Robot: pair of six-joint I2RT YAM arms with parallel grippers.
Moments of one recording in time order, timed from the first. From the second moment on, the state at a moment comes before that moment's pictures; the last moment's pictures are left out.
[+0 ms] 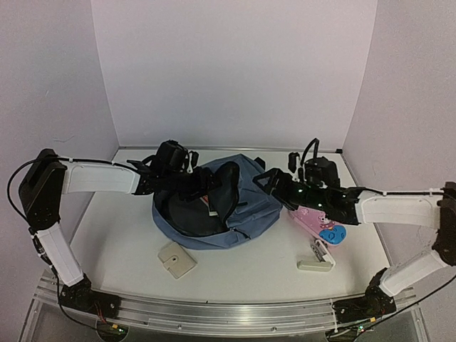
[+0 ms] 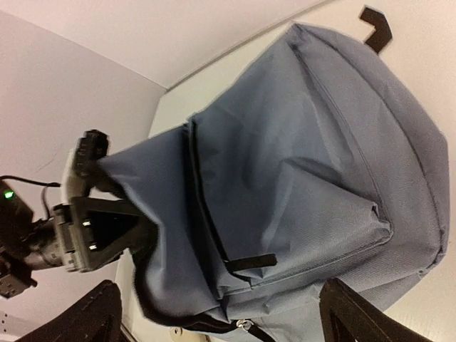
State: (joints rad) left arm -0.74 1.73 1.15 -0.02 0.25 -0.89; right arm 0.74 1.41 0.80 0.22 -0.05 0.89
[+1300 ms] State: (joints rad) left arm -0.54 1.00 0.84 -0.50 0.06 -0.85; right arm 0.10 1.45 0.62 -0.16 -0.14 0.75
